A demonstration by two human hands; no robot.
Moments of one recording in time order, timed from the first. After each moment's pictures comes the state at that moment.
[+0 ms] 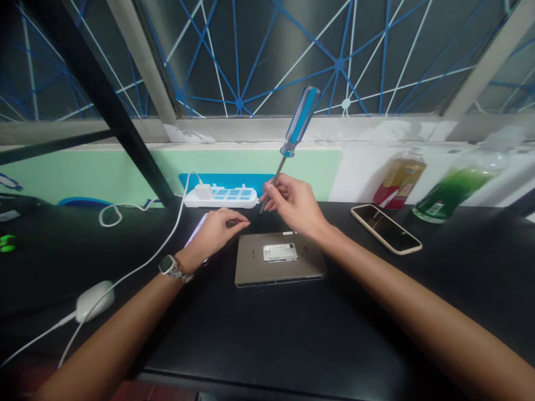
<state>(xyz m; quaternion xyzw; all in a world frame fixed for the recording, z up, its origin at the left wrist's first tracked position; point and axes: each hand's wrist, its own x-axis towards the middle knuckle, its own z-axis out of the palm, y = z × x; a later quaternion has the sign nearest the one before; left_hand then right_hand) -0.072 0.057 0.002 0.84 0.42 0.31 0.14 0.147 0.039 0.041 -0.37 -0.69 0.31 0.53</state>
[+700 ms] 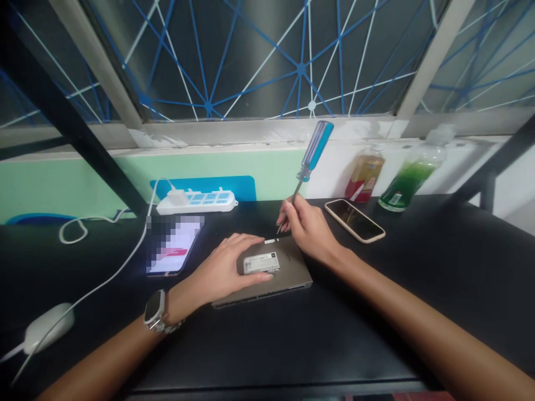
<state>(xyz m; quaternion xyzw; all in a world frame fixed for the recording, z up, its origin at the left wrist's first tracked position) -0.013 -0.009 0.003 0.88 0.36 0.21 0.20 0.213 -0.007 0.011 -0.48 -0.70 0.19 0.49</state>
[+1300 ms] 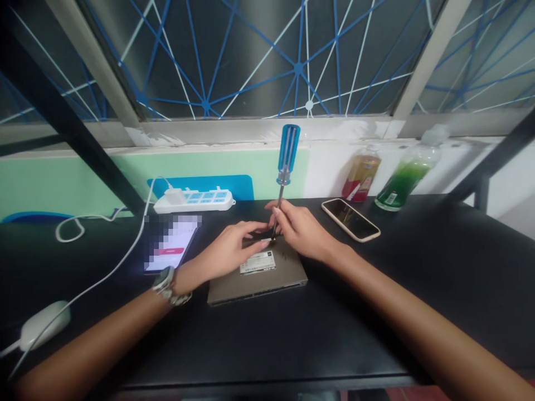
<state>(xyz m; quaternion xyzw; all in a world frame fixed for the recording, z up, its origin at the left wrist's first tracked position) 0.012 0.016 0.013 0.86 0.33 0.26 0.29 0.219 -0.007 0.020 -0.45 -0.78 0.20 0.39</state>
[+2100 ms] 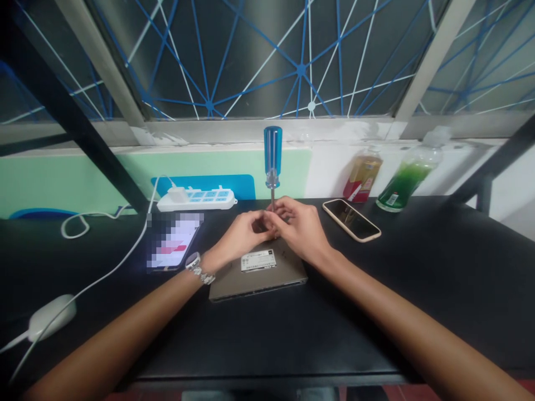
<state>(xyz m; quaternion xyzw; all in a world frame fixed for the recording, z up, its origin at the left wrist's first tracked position) 0.036 0.039 0.002 0.82 0.32 0.33 0.35 0.202 -0.013 0.015 -0.47 -0.69 0.21 0.52</state>
